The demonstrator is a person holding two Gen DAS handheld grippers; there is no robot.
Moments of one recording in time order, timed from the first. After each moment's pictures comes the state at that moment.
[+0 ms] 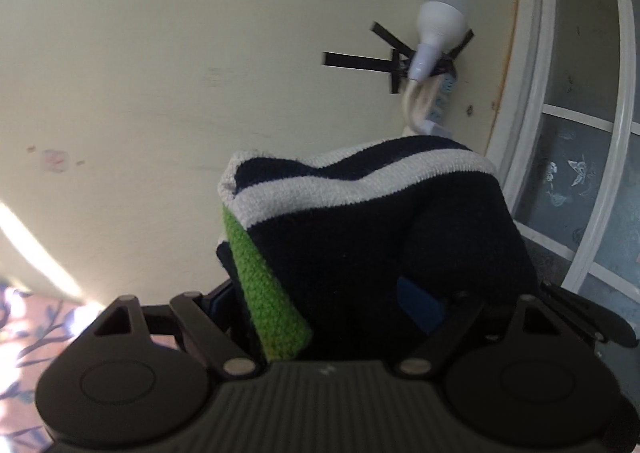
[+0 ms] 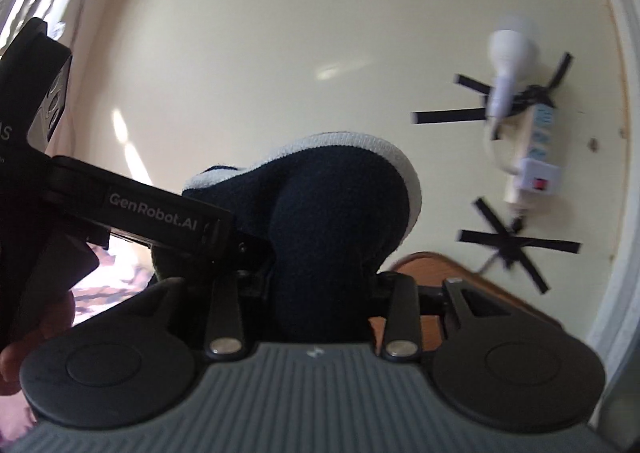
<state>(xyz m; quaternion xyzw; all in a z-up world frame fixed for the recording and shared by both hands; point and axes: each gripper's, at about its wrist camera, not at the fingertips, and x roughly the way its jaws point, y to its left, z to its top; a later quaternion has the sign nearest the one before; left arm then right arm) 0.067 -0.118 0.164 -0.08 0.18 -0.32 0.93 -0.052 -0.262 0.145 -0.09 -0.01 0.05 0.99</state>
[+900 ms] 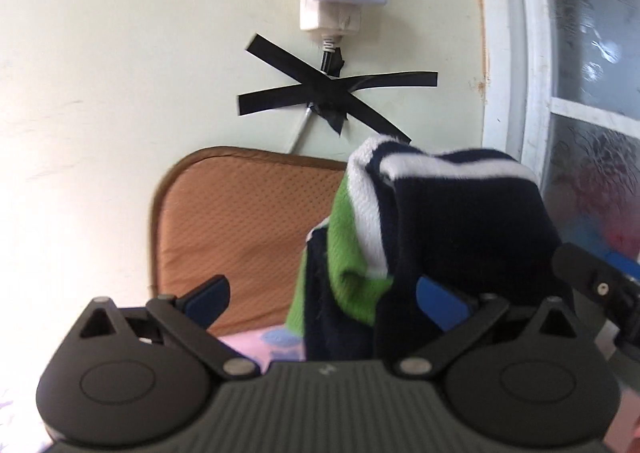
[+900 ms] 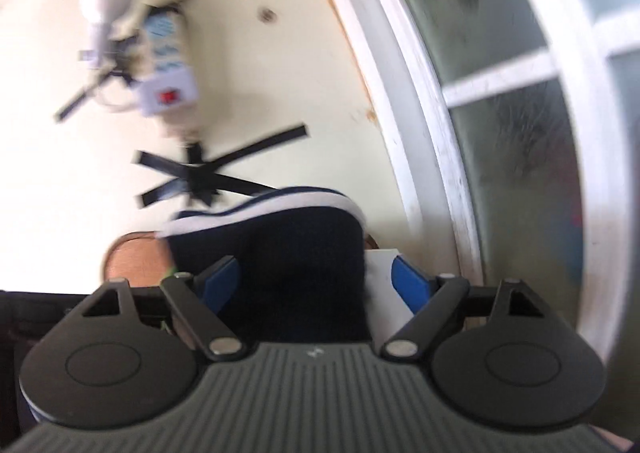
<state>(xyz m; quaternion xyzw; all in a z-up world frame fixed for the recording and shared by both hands) 0.110 -0.321 0.089 0.10 0.21 -0.24 0.94 -0.027 -0.477 0.079 0.17 -0.01 -0.17 0.97</state>
